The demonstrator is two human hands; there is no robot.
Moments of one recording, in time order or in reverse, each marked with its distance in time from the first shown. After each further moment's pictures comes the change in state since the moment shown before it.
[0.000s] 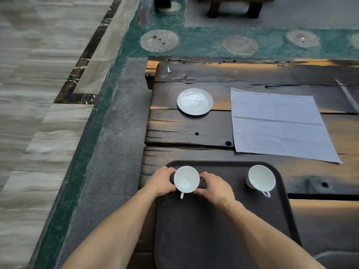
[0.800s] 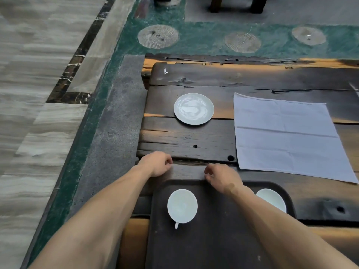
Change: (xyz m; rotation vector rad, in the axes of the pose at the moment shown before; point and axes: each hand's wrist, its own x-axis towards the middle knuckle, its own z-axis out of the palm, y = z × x) left_hand 0.111 0.018 -0.075 0.314 -0.039 0.052; right_hand 0.109 0.024 -0.055 -0.171 -0.026 -0.028
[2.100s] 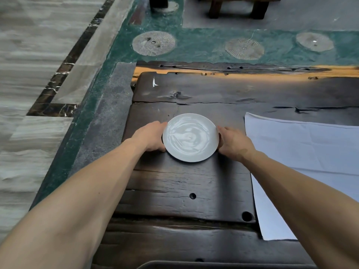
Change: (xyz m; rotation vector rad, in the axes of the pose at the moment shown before) left_hand 0.215 -0.013 -0.110 0.070 0.157 0.038; right_hand 0.248 0.059 -0.094 -0.075 0.195 -0.032
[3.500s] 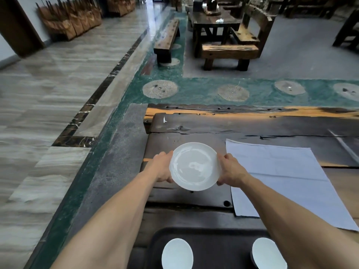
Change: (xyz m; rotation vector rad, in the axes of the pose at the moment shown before) left_hand -0.197 0.070 -0.048 -0.052 0.079 -0.020; right_hand -0.190 -0.058 -0.104 0.166 -0.087 0.056
